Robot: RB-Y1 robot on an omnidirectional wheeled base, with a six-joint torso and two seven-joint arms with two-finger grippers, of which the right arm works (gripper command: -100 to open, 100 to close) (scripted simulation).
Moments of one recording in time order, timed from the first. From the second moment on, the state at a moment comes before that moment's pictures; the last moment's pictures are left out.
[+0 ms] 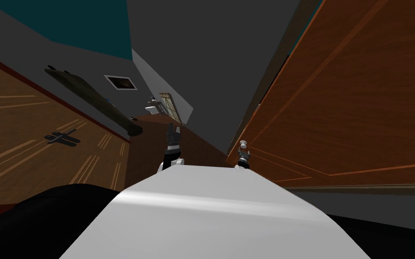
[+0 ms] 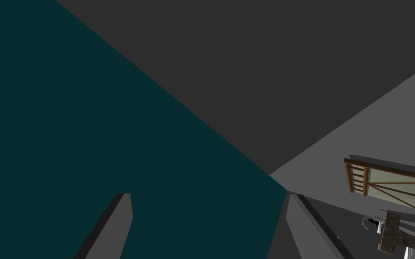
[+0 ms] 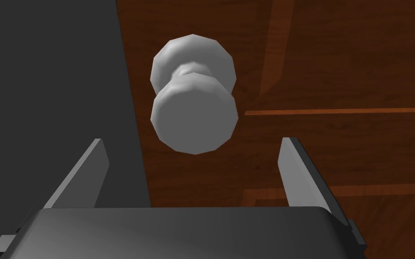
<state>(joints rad) 0.00 -0.15 -0.11 -0.76 -0.56 -0.81 -1.31</state>
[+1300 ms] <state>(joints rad) 0.04 -0.23 -0.09 -0.76 -0.55 -0.82 -1.40</state>
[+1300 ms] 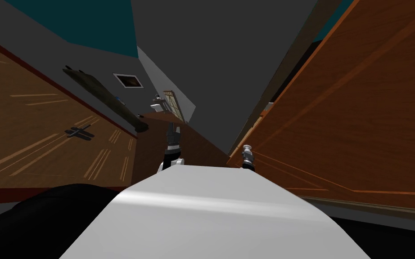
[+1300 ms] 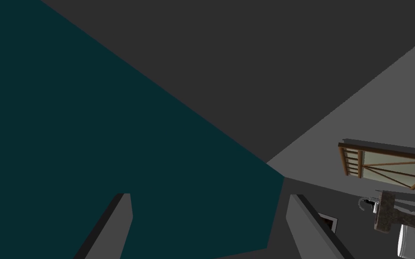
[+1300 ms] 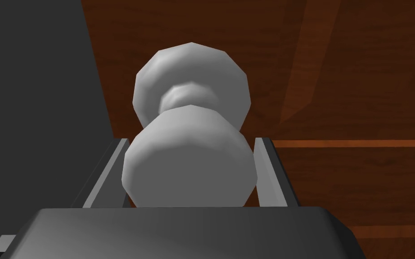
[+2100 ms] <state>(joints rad) 0.07 -0.28 0.01 -0.77 -0.50 -0.82 -1.52</state>
